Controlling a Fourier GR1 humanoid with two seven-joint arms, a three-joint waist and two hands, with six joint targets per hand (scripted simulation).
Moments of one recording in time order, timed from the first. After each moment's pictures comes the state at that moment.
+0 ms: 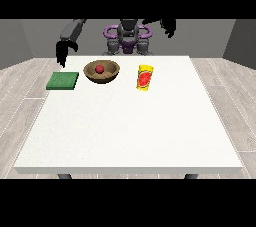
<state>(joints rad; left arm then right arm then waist) -0.67 0.05 -0.06 -1.37 -0.22 0.31 0.24 -0.18 -0.29 -0.37 -1.10 -0.33 0.31 -0.16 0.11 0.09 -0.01</state>
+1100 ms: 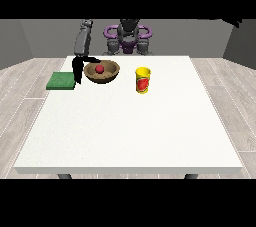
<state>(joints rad) -0.67 0.58 0.46 -1.23 0.42 -0.32 0.15 -0.29 -0.16 -0.32 -0.89 -0.24 0.19 -0.39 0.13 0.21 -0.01</state>
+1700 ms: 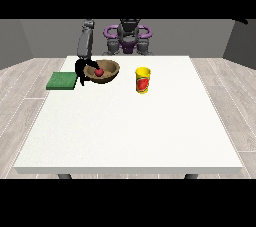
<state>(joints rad) -0.67 0.65 0.51 -1.22 0.48 -0.37 0.15 -0.31 -0.12 -0.33 -0.84 -0.23 0.08 -0.46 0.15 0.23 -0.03</state>
